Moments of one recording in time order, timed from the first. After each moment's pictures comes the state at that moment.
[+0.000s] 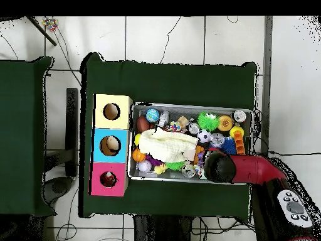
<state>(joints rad) -0.64 -0.57 0.10 1.68 -0.58 0.46 2.01</state>
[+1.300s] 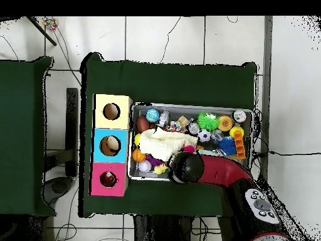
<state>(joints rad) -0.48 -0.59 0.10 1.83 -0.27 0.51 2.01</state>
